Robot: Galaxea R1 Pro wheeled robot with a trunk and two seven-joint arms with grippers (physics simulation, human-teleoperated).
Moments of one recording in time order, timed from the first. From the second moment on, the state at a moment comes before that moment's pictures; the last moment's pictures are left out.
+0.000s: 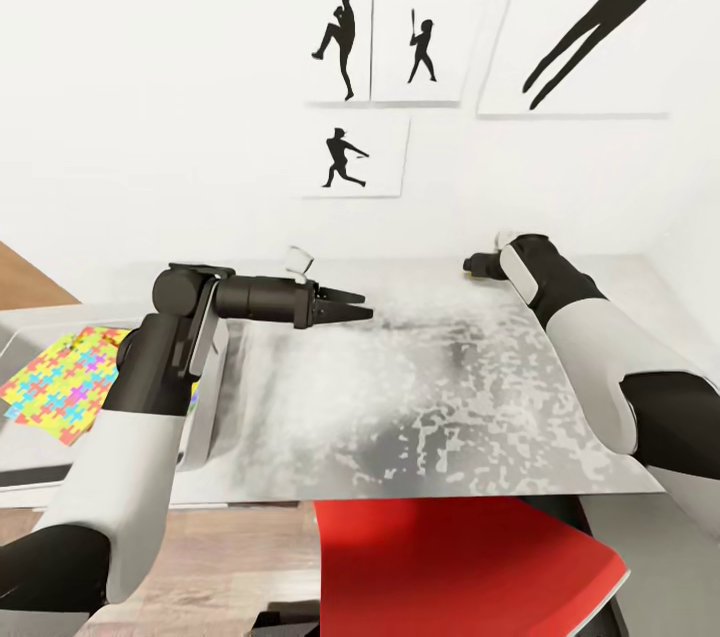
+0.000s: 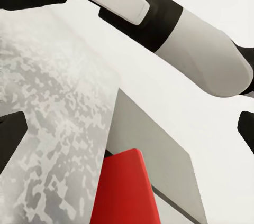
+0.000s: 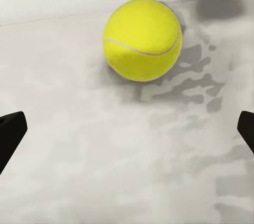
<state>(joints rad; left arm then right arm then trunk) -1.00 -0.02 -0.08 -1.35 -0.03 1.04 -1.47 -1.42 -0.07 0.12 -0.44 -0.26 0.65 -0.17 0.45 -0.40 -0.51</state>
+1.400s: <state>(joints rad) -1.00 -0.02 -0.08 -1.35 -0.03 1.04 -1.47 -1.49 -0.07 0.12 -0.48 -0.26 0.76 -0.18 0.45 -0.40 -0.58</state>
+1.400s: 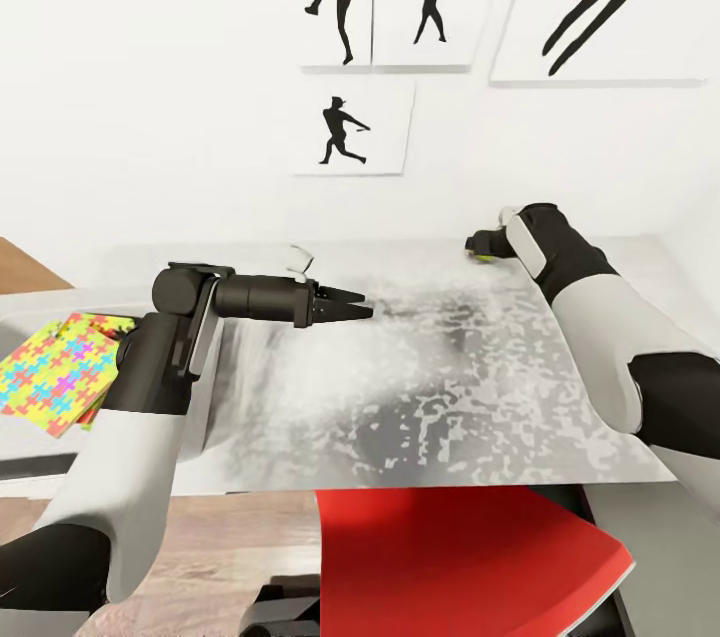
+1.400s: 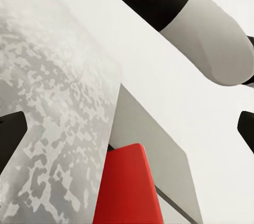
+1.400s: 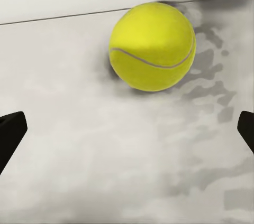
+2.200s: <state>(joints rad) -1.00 -0.02 -0.08 -1.35 -0.03 1.04 -1.47 -1.52 -0.07 0.11 -0.49 -0.26 0.77 -0.18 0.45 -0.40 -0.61</state>
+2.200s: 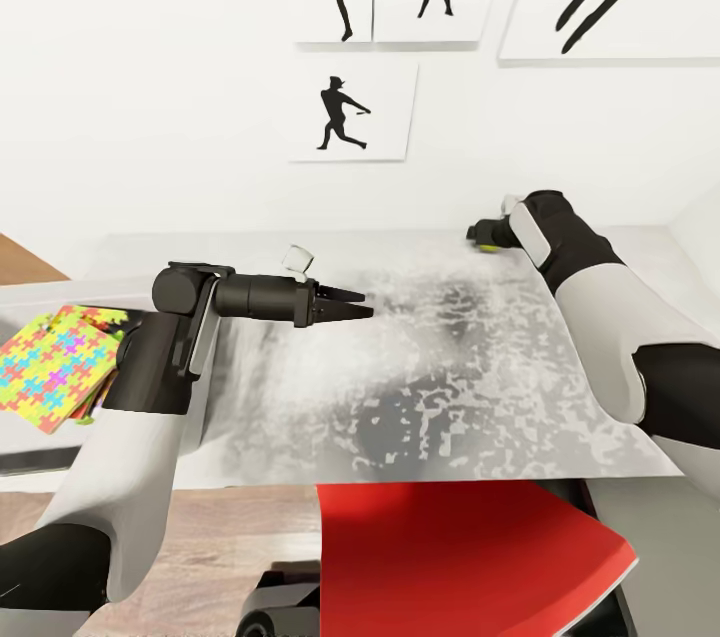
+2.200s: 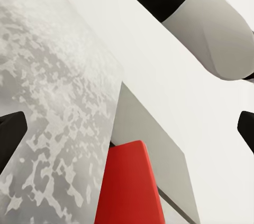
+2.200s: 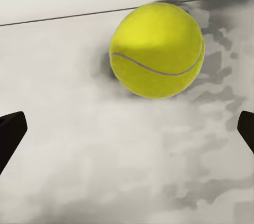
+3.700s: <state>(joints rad) -1.00 -0.02 -0.08 -1.35 -0.03 1.04 -1.47 -1.61 -0.08 0.11 -0.50 -0.26 0.84 -0.18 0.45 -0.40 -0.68</state>
